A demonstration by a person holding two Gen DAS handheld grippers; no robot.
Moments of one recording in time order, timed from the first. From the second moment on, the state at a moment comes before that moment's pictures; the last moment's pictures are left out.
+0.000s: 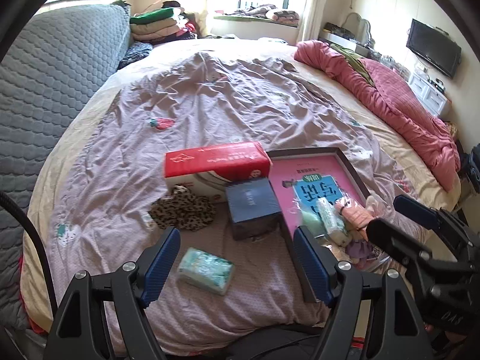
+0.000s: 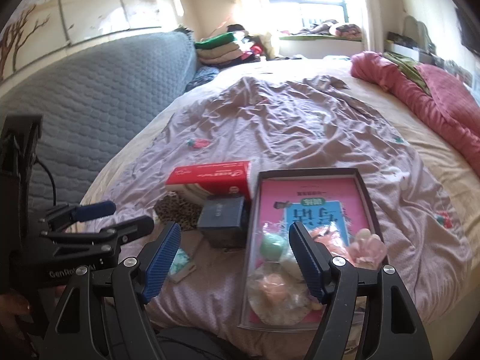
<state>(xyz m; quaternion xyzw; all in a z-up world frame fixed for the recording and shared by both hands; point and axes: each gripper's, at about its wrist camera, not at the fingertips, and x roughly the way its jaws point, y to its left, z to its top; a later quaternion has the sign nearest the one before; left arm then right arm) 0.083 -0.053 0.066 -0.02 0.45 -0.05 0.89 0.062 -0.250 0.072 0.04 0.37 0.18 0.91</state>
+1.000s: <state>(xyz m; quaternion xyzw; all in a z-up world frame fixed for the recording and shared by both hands) 0.093 0.076 0.009 -0.09 0.48 0.02 0.87 0.069 -0.133 0.001 -0.06 0.43 0.30 0.85</state>
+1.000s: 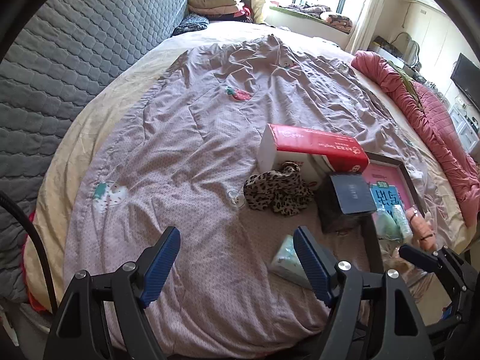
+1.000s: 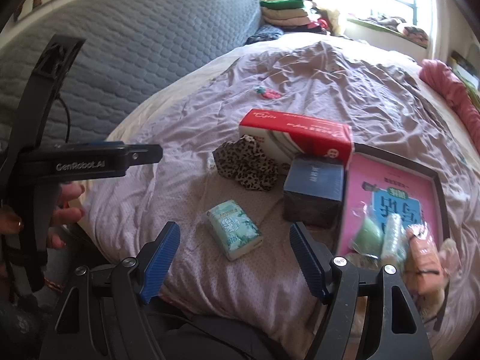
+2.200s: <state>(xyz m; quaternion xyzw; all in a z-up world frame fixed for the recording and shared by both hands) 0.209 0.060 -0.087 -0.12 0.52 -0.11 0.84 0.152 -0.105 -0.107 -0.03 0.52 0.36 0.77</state>
